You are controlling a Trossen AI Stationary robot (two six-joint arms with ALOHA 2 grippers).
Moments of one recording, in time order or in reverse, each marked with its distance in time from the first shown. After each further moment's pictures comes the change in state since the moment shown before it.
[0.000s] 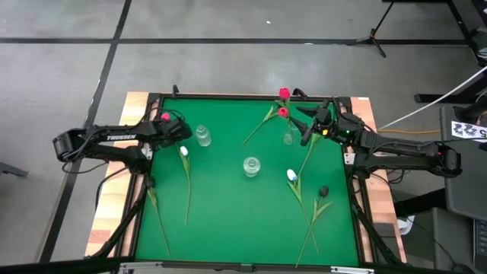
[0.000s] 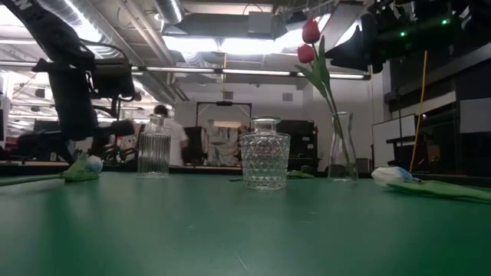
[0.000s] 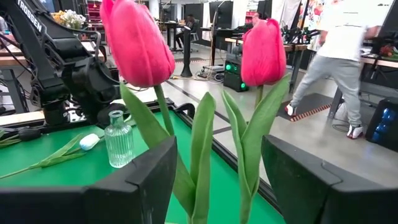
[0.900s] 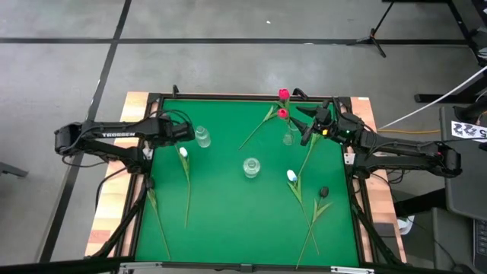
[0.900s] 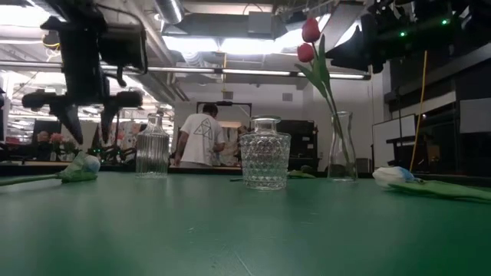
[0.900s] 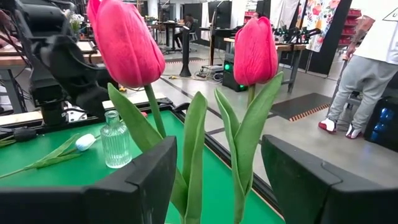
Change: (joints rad) left arm -0.227 -0.006 0.274 -0.411 -0.101 -0.099; right arm 0.000 0.000 -0.001 0.000 0.010 0.000
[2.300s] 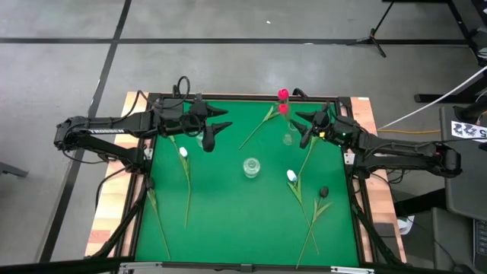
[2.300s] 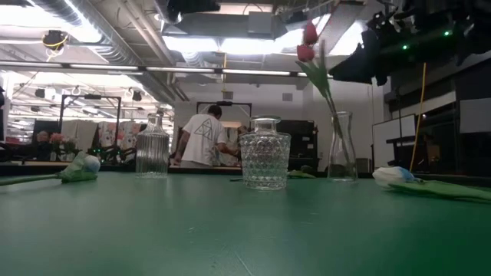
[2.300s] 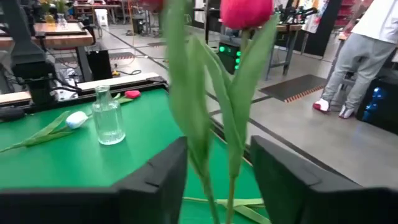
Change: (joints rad) left arm -0.210 -0.006 0.359 0.884 0.207 1.480; right arm -0.002 0.003 -0.059 -0.020 0.020 0.026
